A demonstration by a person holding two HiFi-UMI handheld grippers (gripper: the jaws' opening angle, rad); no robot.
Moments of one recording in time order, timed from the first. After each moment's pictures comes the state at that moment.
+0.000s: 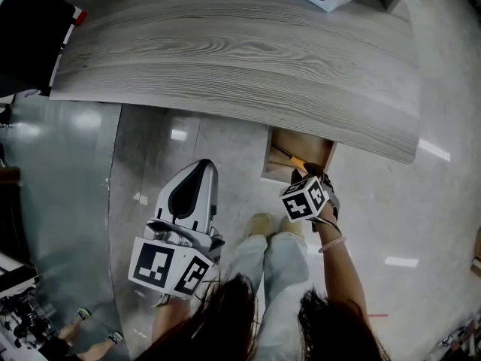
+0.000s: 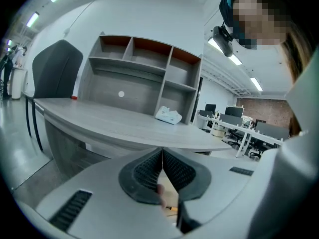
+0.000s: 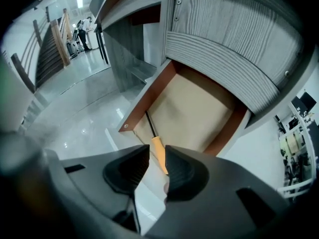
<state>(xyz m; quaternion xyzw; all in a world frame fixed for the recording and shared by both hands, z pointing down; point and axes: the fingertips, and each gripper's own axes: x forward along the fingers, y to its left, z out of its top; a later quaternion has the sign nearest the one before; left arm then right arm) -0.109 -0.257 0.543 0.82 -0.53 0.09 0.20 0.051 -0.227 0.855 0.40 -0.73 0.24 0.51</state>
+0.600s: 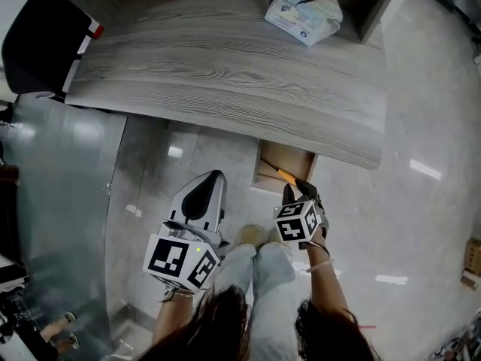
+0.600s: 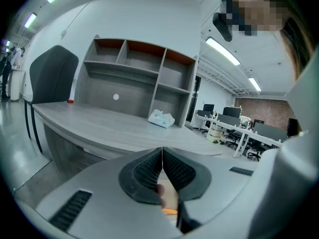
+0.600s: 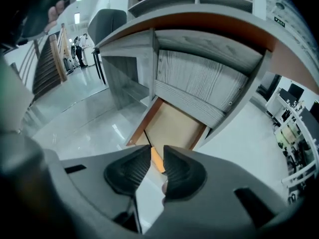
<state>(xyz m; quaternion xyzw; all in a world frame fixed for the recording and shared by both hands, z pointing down) -0.076 -0.239 0.506 0.83 -0.52 0.09 0.20 0.068 -0.215 0.757 0.46 -0.74 0.22 0.43</state>
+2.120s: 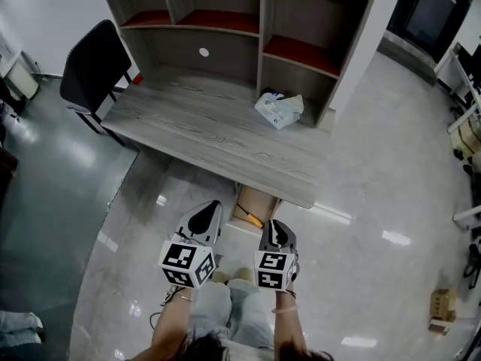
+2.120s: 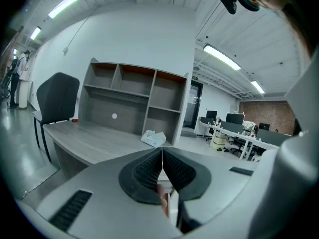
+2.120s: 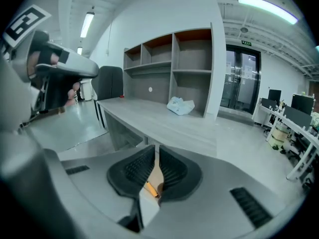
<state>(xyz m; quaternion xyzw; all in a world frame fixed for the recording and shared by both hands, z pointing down) -0.031 -0.187 0.367 0.81 -0.55 0.06 0.17 0.108 -0.176 0.489 0.55 -0.78 0.14 0.27</state>
